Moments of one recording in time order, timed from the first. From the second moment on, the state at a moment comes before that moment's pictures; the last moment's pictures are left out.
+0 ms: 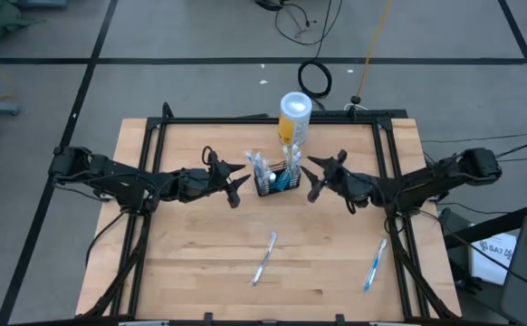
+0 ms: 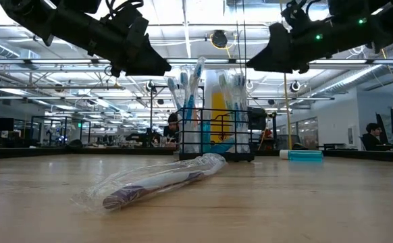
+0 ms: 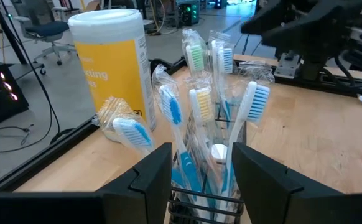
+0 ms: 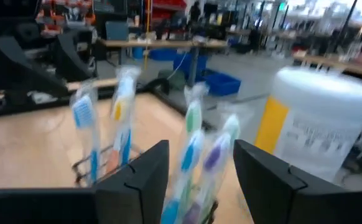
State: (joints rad) left arm -0.04 1.31 0.56 0.49 -0.50 -0.11; right arm 0.10 1.21 0.42 0.69 0.73 0.02
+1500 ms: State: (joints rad) left arm -0.35 1.80 1.12 0.02 -0.21 -0.55; right arm 0.16 1.18 0.42 0.34 0.23 0.33
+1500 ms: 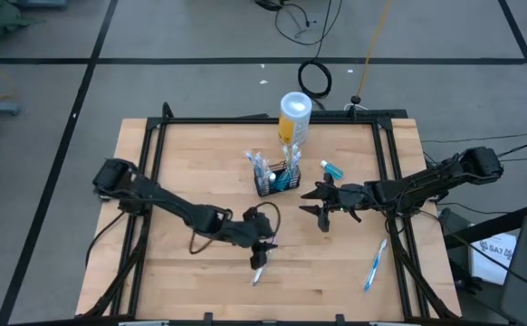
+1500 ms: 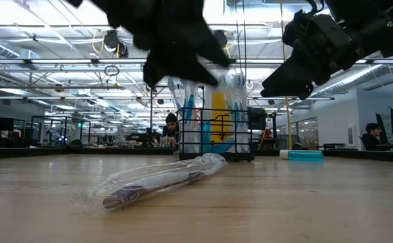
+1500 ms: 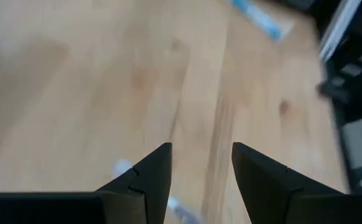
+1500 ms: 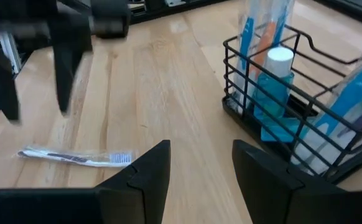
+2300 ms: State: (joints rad) left arm -0.35 1.96 1.12 -0.05 -0.24 -0.84; right arm 0.16 1.18 0.42 0.33 0.23 0.44
